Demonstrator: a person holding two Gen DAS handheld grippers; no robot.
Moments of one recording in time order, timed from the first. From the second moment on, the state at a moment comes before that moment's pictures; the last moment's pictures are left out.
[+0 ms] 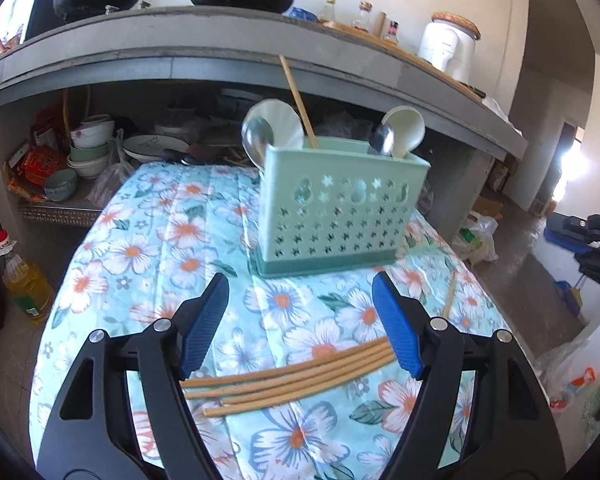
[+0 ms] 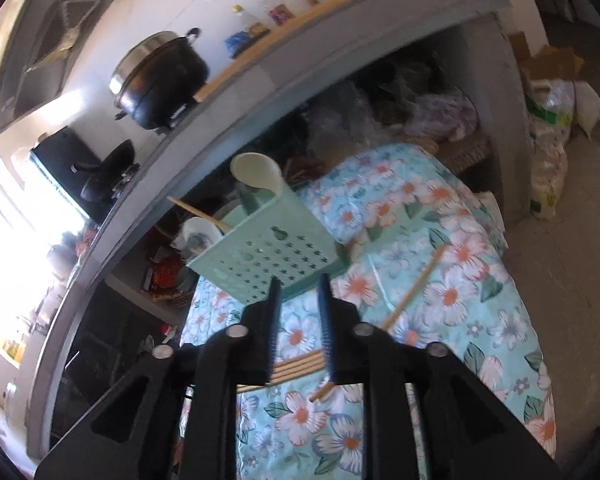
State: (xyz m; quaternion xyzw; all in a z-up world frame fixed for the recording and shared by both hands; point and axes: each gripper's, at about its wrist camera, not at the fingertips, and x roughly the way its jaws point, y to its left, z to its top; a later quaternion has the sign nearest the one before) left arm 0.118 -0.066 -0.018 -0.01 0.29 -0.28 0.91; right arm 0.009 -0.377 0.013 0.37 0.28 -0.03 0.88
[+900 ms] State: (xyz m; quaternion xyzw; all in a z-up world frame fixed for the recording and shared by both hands) left arm 0.129 -0.069 -0.059 0.02 0.36 -0.26 0.89; right arm 0.115 -0.466 -0.142 0.53 0.40 -0.09 0.74
